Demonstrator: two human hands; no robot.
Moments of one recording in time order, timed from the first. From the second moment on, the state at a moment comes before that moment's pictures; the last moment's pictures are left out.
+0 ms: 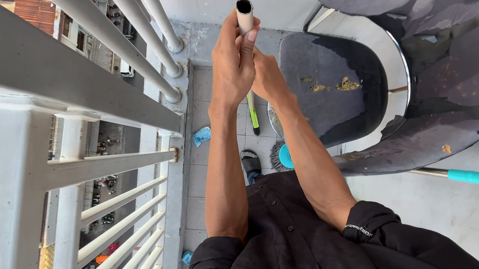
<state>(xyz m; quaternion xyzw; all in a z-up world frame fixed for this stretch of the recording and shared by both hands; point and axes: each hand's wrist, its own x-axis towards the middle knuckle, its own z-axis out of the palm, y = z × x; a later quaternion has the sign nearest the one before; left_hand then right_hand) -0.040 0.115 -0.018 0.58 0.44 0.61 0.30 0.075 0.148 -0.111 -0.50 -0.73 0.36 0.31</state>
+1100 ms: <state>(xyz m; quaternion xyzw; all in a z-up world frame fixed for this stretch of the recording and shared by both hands) -0.034 0.129 -0.023 0.59 0.43 0.60 0.33 0.079 0.153 -0.135 -0.51 -0.70 0.35 0.36</state>
